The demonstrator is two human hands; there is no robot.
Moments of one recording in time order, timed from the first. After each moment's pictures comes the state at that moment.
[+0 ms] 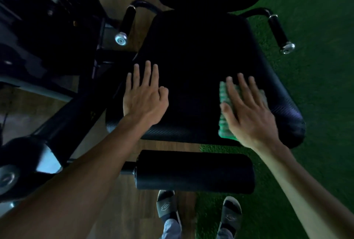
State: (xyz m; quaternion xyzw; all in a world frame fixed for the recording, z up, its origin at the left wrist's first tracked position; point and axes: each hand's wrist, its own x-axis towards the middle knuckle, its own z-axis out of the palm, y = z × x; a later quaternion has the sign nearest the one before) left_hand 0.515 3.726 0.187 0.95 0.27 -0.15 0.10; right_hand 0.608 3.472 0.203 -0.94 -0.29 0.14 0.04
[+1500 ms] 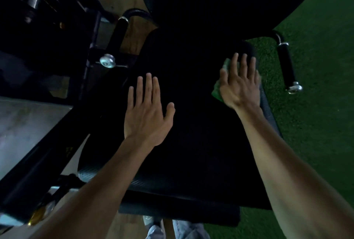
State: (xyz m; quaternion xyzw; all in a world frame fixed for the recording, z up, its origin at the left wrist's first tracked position) left_hand 0.601 3.729 0.175 0.93 0.29 -0.16 0.12; right_hand 0.802 3.575 0.148 -0.95 -0.20 0.21 0.07
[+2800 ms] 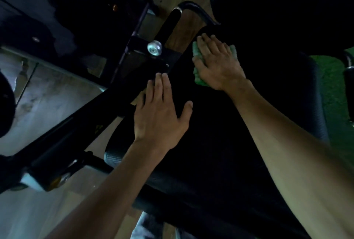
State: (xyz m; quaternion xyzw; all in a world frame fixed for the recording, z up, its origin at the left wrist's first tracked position) left_hand 0.558 3.746 0.187 0.87 0.43 -0.17 0.15; right_hand 0.764 3.738 0.129 -0.84 -0.50 0.21 0.05
